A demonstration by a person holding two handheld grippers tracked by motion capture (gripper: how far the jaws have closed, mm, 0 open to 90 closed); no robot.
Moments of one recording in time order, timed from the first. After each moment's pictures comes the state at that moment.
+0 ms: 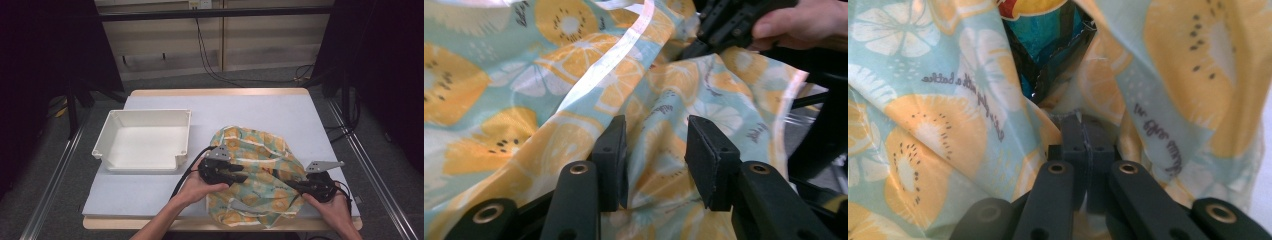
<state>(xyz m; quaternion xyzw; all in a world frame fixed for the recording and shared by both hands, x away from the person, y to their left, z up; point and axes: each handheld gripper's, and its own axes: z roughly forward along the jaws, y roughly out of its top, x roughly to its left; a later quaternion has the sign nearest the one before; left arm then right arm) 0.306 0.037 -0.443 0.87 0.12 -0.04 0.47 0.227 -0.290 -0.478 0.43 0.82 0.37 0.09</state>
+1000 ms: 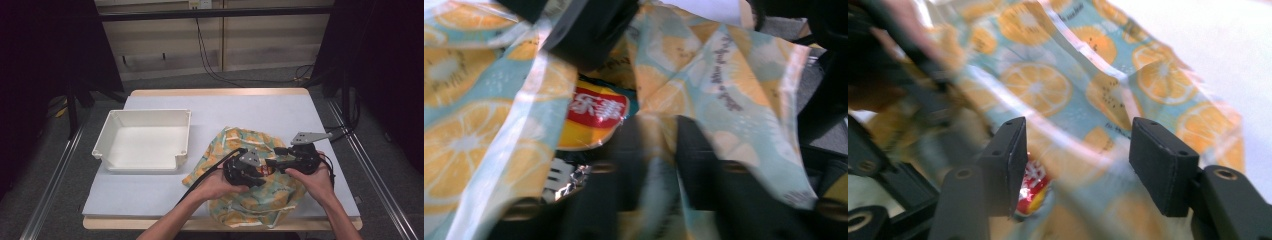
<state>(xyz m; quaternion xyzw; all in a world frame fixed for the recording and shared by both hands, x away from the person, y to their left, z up) 0.295 -0.031 -0.438 0.92 0.03 -0.04 0.40 0.287 -0.254 -0.431 0.39 0.80 0.43 0.12</state>
